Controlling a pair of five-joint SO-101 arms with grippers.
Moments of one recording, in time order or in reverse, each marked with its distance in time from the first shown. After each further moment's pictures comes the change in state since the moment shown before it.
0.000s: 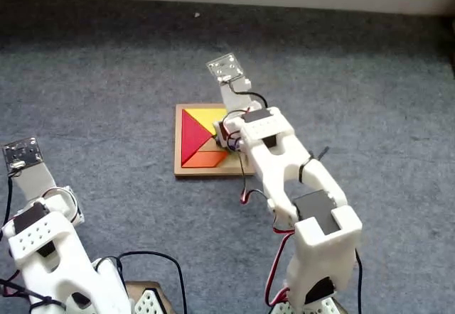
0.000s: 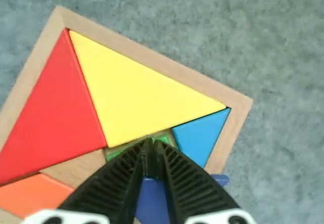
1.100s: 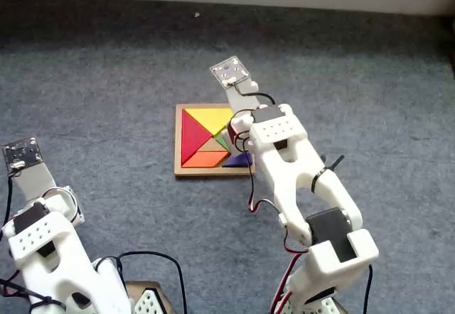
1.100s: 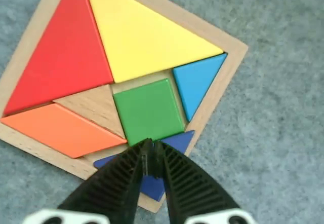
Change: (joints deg) left arm 0.0 0.0 0.0 0.0 0.0; right arm 1.1 -11.2 3.1 14.2 3.6
